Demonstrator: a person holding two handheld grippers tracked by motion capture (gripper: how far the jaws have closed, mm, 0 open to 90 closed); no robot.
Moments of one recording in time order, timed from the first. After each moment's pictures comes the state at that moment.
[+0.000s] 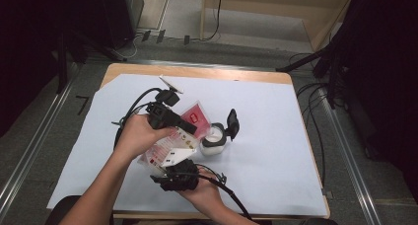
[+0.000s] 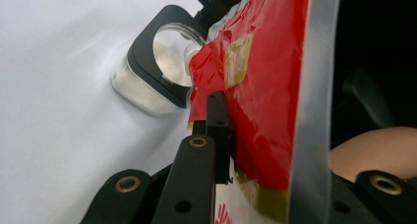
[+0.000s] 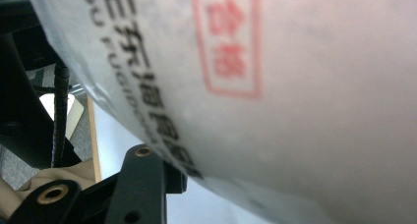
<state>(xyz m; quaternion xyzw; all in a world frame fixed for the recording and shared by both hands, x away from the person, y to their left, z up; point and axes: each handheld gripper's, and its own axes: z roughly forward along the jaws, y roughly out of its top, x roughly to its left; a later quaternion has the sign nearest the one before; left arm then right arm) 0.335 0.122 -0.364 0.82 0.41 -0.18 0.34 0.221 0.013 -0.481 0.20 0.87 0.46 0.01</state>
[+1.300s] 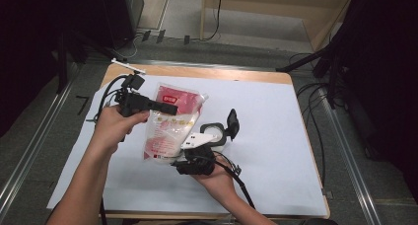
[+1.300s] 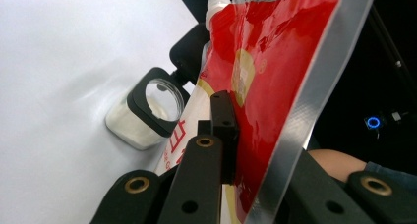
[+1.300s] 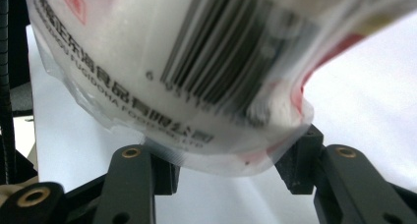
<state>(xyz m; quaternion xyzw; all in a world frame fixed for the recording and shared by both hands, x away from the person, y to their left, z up) 0.337 0.191 -0.333 0.76 0.41 -0.20 0.47 0.255 -0.026 -0.471 0.26 0.85 0.46 0.05</state>
